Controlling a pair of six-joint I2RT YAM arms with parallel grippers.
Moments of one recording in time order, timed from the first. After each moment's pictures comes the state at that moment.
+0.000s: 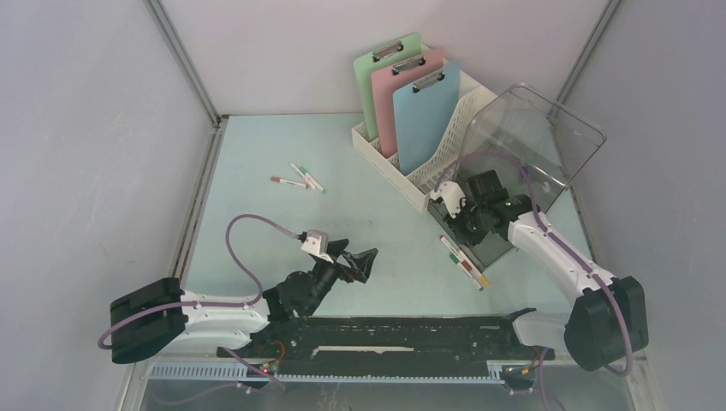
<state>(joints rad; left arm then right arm) -1.19 1.04 0.12 0.95 -0.63 -0.43 0.35 1.25 0.91 -0.75 -0.19 -0.50</state>
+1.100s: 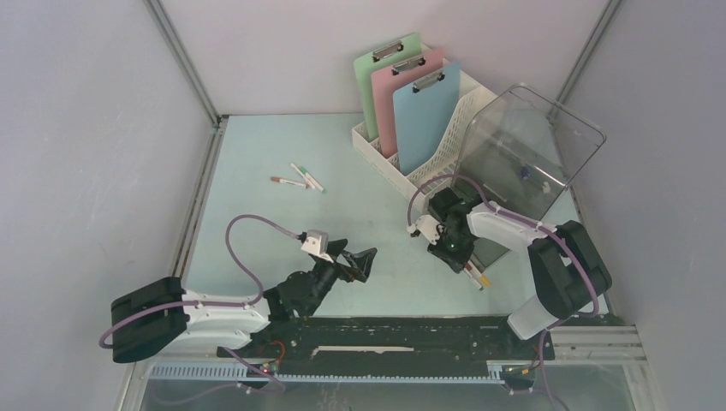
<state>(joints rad) -1.19 1.05 0.12 0.95 -0.64 -0.43 0.52 1.57 0.91 -0.85 -0.09 -0.52</state>
